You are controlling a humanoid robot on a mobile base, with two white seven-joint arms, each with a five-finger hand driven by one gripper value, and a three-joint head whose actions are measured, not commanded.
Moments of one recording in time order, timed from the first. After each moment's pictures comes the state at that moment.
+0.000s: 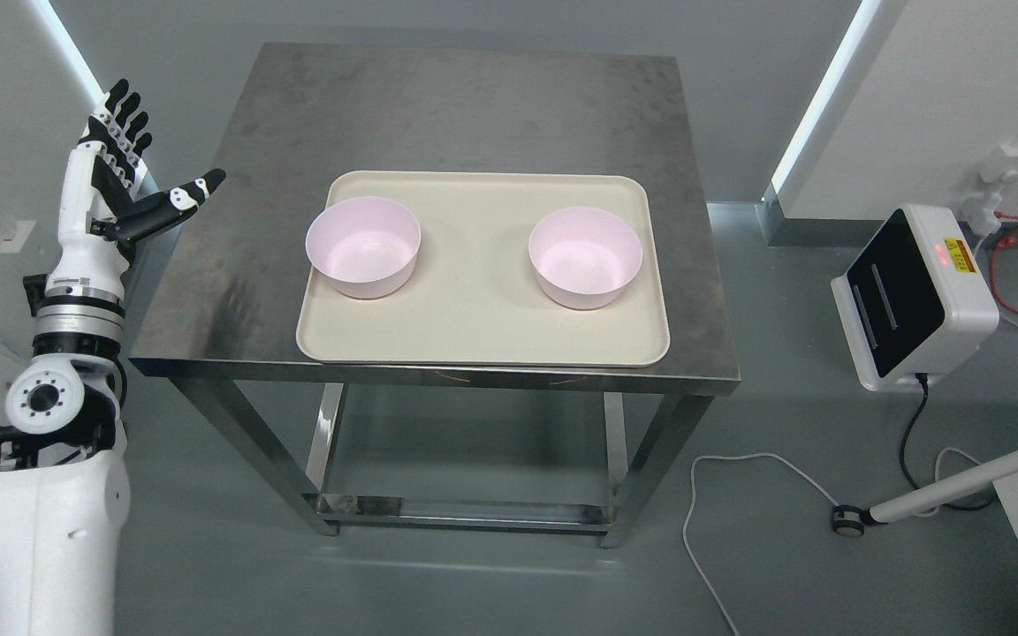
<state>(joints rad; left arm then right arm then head) -0.41 0.18 0.21 -1.49 0.09 -0.02 -0.10 0.00 0.00 0.00 0.00 0.02 0.03 0.01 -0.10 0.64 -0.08</state>
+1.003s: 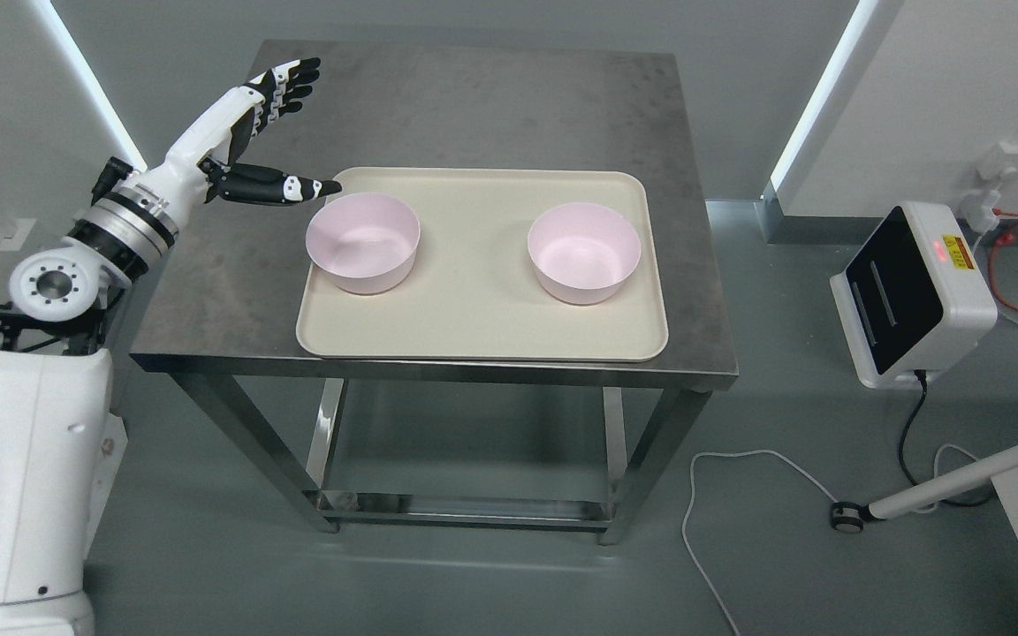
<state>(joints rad) -0.70 0.31 -0.01 -1.34 -0.14 -0.04 -0.58 0.00 0.00 0.00 0.00 0.00 0.03 0.01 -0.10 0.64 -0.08</state>
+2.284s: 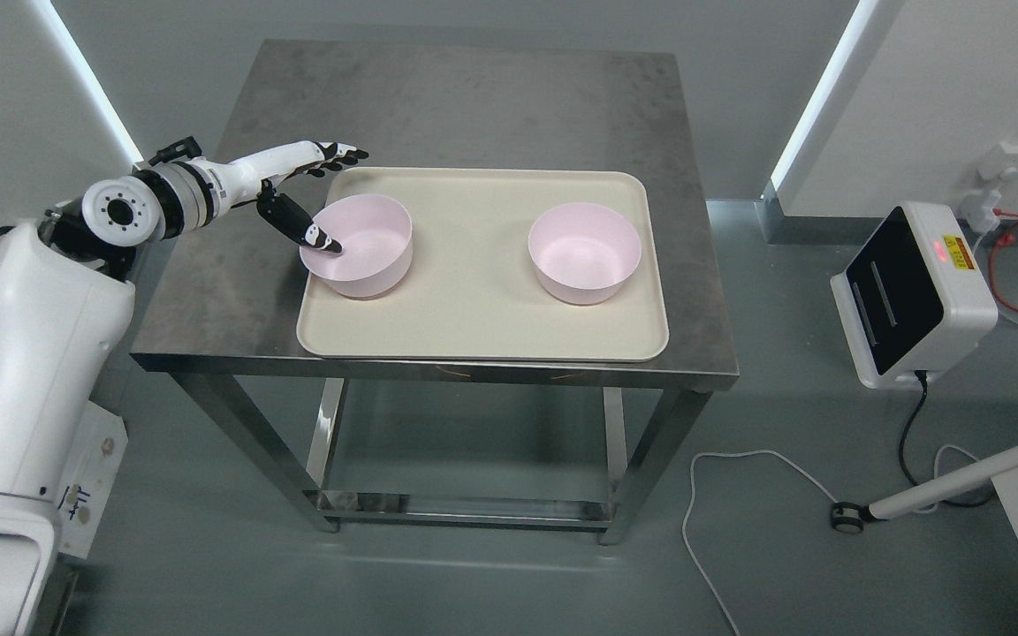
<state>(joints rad) -0.94 0.38 -0.30 -1.03 -0.41 -0.04 -0.76 0.00 0.00 0.00 0.00 0.00 0.03 0.01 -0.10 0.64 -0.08</state>
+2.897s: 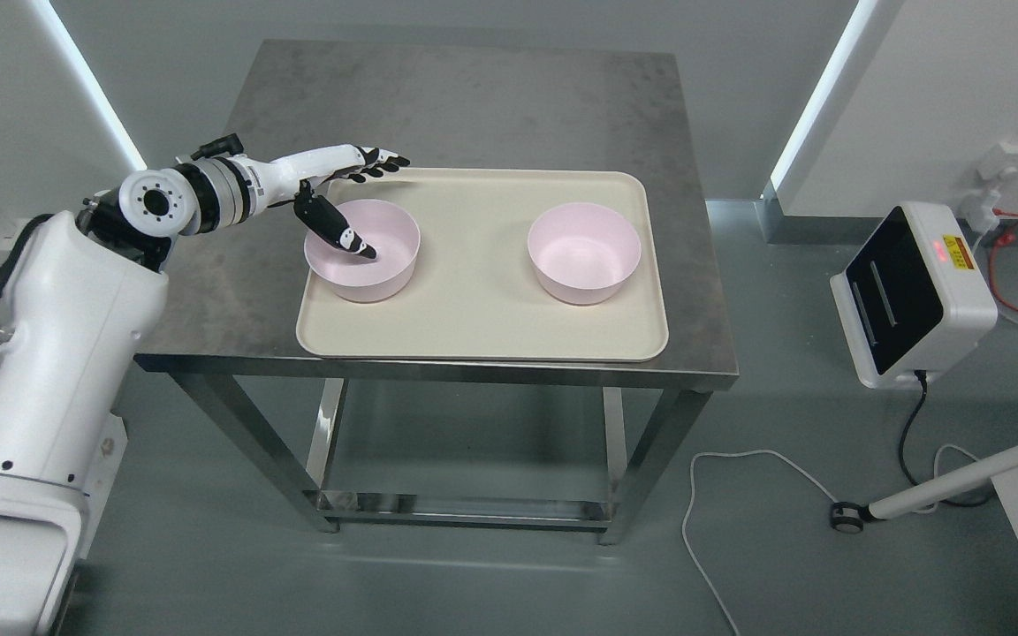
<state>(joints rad) -0.97 0.34 -0.34 -1.01 -0.39 -0.05 -0.80 0.00 0.00 0.00 0.00 0.00 0.03 0.01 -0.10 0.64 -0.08</state>
